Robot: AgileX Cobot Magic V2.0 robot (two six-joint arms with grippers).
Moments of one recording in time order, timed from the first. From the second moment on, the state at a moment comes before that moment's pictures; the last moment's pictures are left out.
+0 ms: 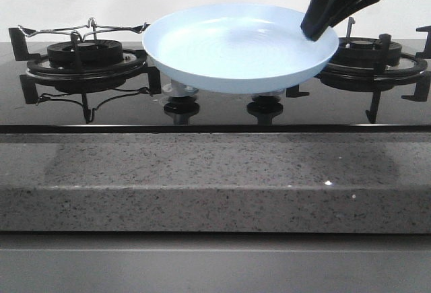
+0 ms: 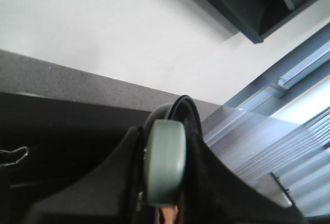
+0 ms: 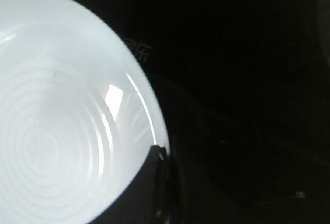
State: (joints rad) left arm 0.02 1.48 -1.38 -1.47 0.83 0.84; right arm 0.24 1.59 -1.36 0.43 0.86 -0.22
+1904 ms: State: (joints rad) left arm -0.61 1.27 -1.48 -0.31 0.53 0.53; right arm 0.24 1.59 -1.36 0.43 0.87 -0.22
